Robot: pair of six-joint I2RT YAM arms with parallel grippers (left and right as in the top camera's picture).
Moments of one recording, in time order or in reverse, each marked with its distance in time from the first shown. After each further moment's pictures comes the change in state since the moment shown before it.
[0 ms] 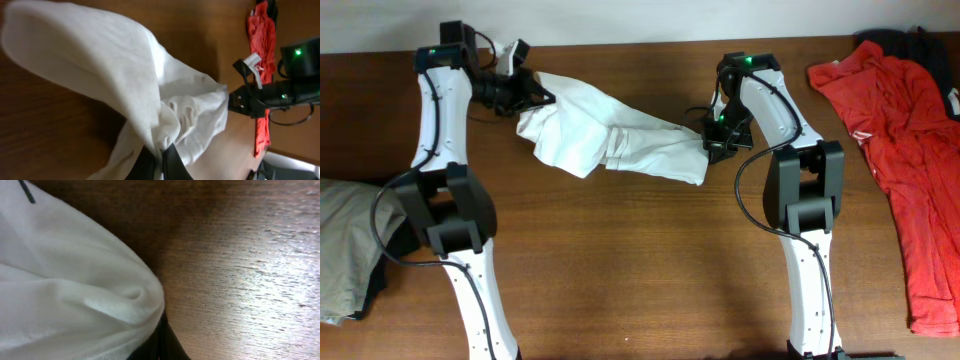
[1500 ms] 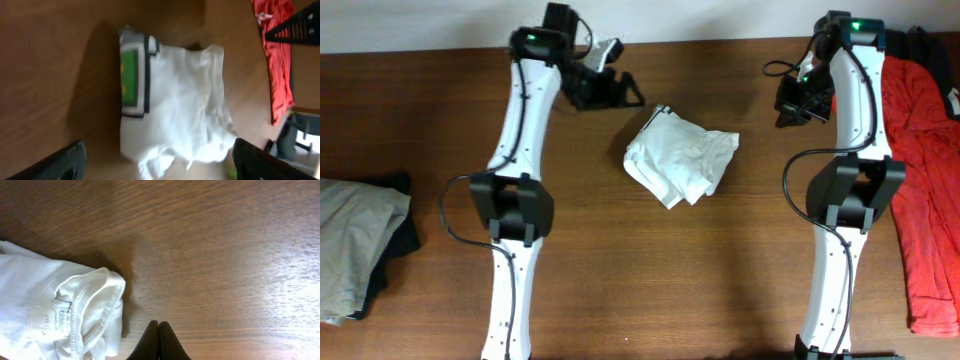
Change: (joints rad) left arm -0.300 0.163 0.380 -0.193 -0.108 0.011; right arm -0.266 0.032 0.421 -0.259 0.009 0.055
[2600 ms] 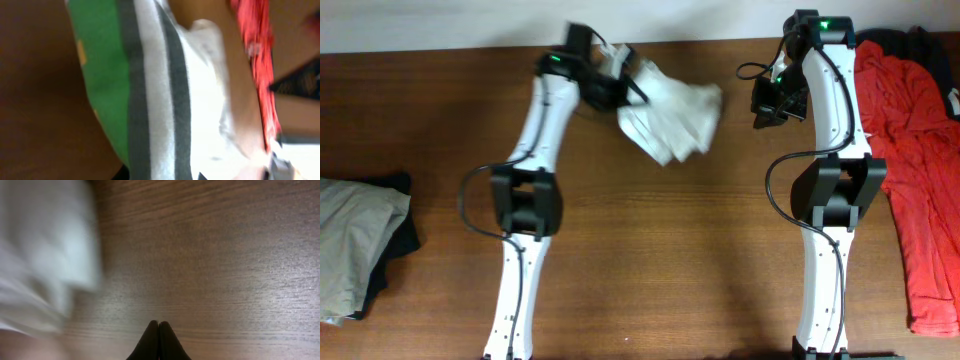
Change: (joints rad) left arm -0.001 0.167 0.026 0.366 0.112 -0.186; right arm 0.085 0.000 0.000 0.000 0.000 0.000
